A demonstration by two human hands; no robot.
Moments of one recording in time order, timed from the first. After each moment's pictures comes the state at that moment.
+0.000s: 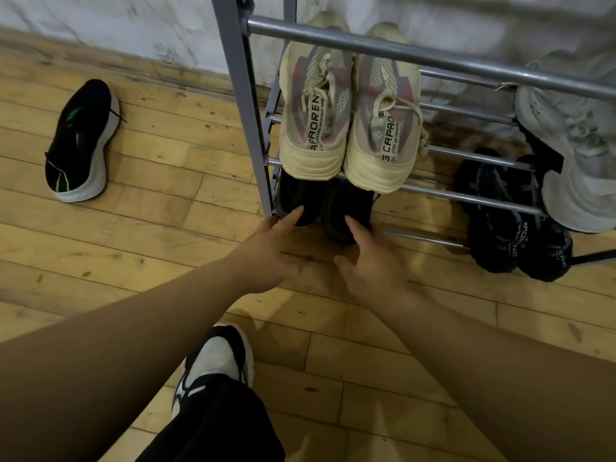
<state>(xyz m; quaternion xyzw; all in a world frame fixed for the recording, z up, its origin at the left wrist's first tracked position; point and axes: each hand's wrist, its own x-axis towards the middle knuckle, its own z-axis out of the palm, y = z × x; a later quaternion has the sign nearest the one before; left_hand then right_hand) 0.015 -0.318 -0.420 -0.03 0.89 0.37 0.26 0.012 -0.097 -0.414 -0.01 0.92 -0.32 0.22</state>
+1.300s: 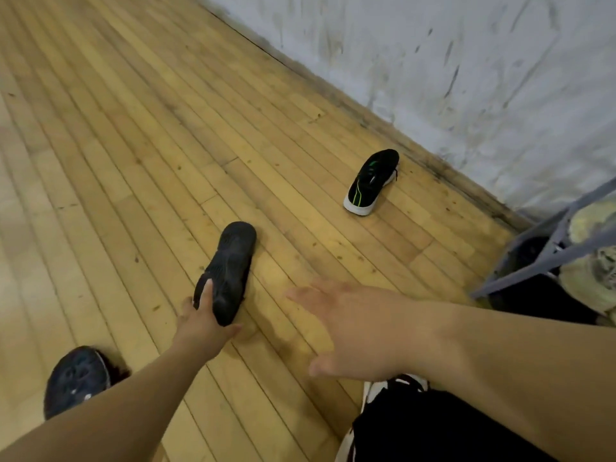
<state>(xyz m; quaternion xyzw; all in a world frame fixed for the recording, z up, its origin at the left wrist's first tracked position) 0.410 -0.624 -0.407 -0.58 0.75 0.30 0.12 0.207 -0.437 -0.169 -0.60 0.70 0.11 0.37</state>
